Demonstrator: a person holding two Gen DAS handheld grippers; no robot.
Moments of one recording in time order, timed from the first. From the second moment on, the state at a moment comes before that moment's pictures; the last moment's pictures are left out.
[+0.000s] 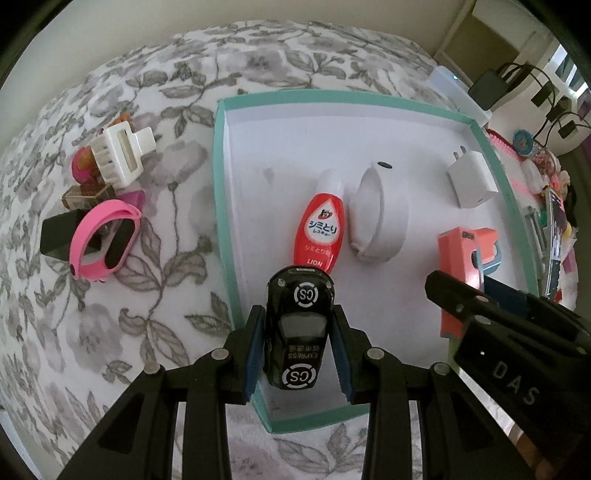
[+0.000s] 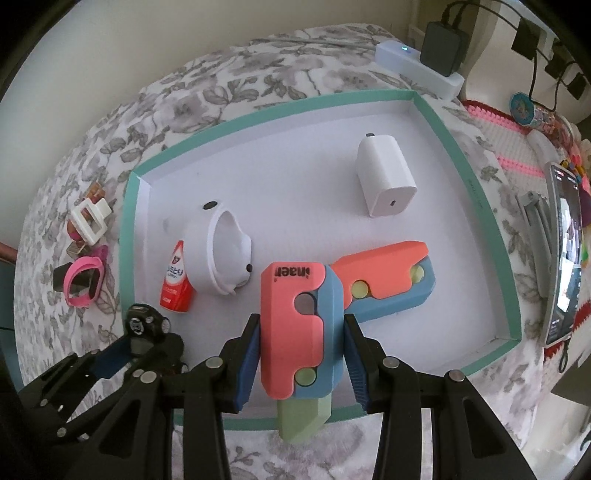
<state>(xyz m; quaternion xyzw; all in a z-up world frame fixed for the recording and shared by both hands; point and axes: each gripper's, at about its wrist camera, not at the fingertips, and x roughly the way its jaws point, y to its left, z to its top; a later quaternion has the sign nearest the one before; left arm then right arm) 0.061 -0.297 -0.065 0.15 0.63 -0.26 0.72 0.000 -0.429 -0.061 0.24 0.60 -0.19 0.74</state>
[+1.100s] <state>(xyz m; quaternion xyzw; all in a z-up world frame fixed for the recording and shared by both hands) 0.066 -0.288 -0.031 0.12 0.59 -0.27 0.75 0.000 -0.428 -0.025 0.22 0.56 -0.19 0.78</state>
